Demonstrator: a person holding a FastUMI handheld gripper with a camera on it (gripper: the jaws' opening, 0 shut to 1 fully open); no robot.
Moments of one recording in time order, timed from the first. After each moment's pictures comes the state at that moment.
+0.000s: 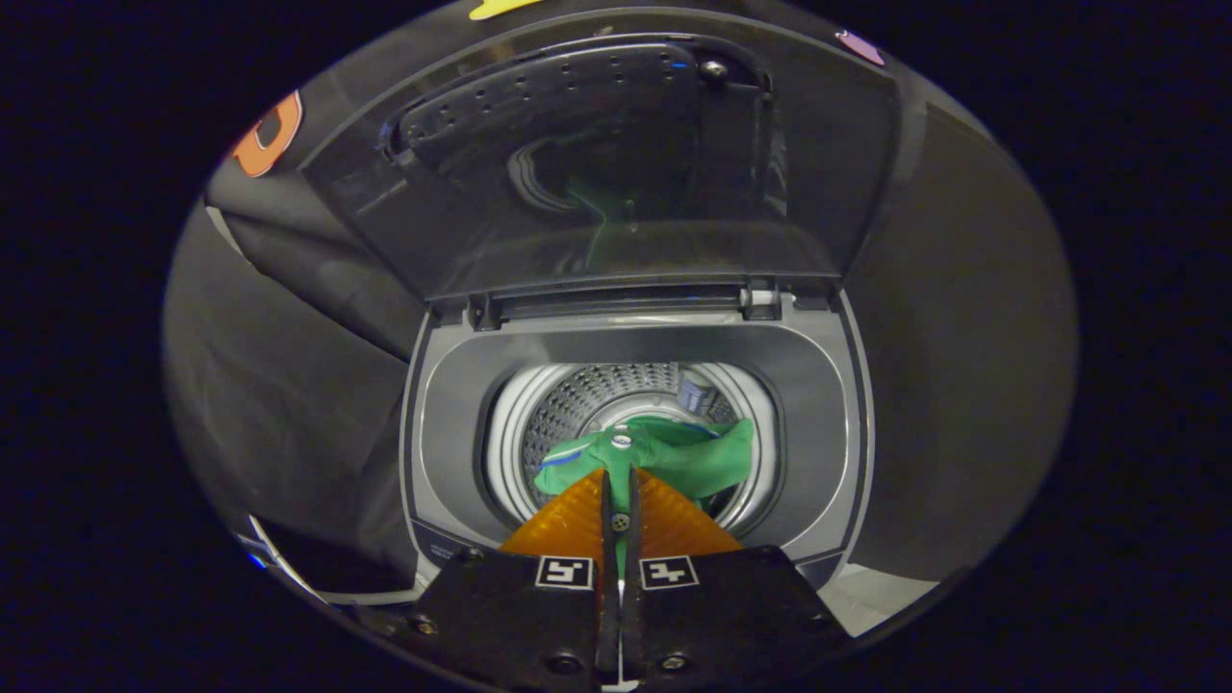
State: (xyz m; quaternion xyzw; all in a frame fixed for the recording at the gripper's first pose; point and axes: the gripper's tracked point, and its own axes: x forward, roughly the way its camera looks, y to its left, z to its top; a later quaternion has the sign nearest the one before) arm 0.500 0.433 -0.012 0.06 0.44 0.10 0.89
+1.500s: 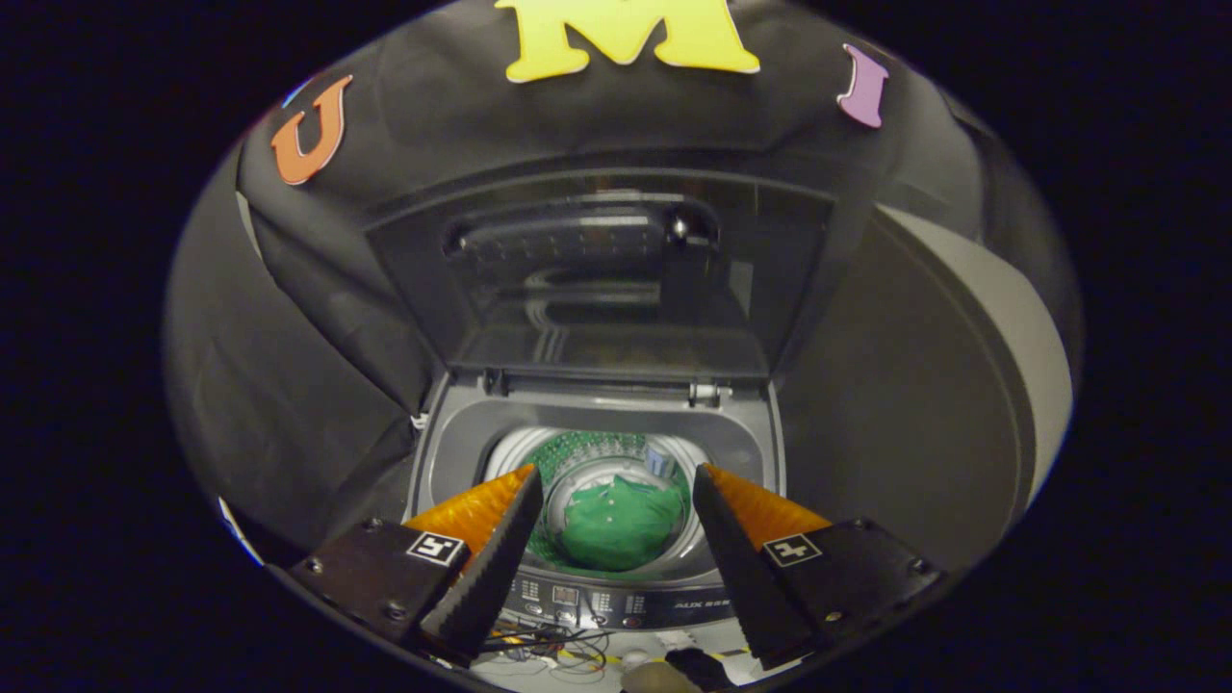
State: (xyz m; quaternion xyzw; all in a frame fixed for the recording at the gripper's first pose) arm 0.490 0.395 0.083 0.02 0.30 0.08 0.95
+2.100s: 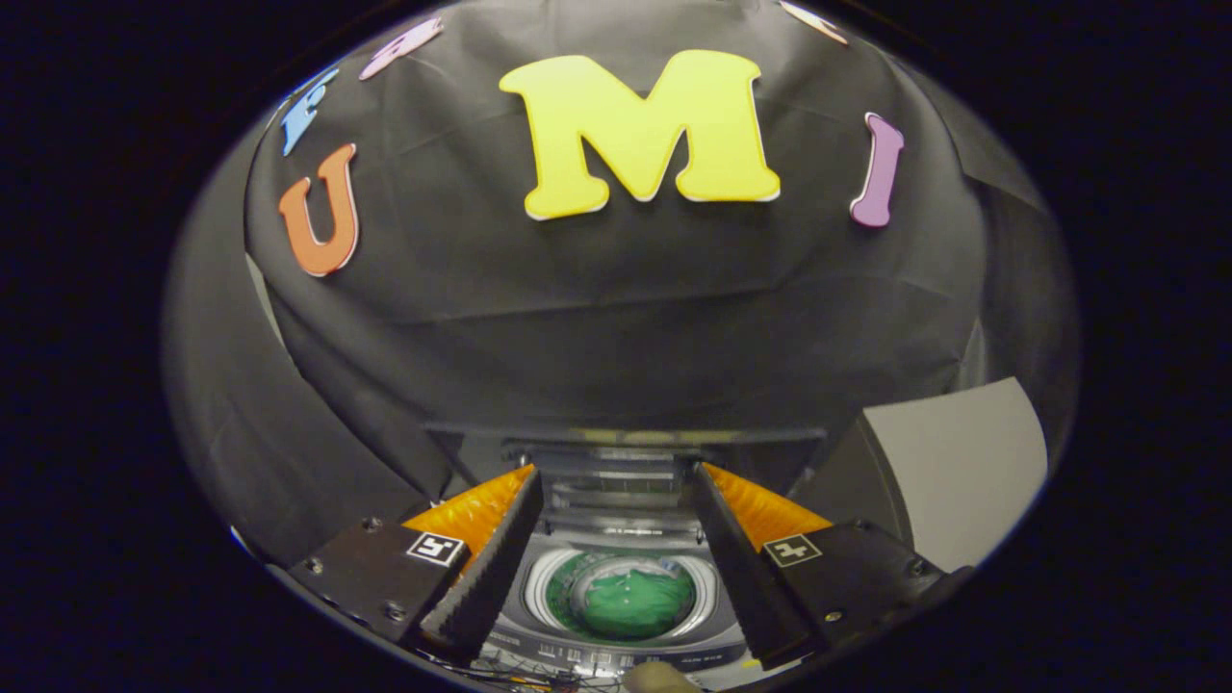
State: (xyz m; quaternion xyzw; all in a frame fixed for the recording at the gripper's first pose) arm 0.540 0.421 0.239 0.04 0.18 0.10 0.98
